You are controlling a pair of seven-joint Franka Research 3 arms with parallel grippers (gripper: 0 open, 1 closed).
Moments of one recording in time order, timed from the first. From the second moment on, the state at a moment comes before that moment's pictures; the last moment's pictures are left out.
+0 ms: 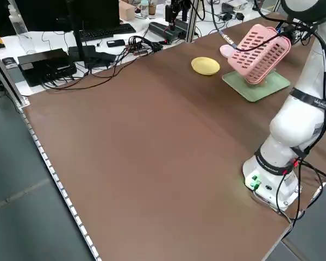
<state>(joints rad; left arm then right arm) -0.10 0.20 0.09 -1.55 -0.16 1.71 -0.23 0.10 0.45 0.46 -2.29 2.08 1.62 -1.44</state>
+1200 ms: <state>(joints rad) -0.10 0.20 0.09 -1.55 -0.16 1.71 -0.23 0.15 0.51 0.46 -2.22 2.10 1.58 -1.44</state>
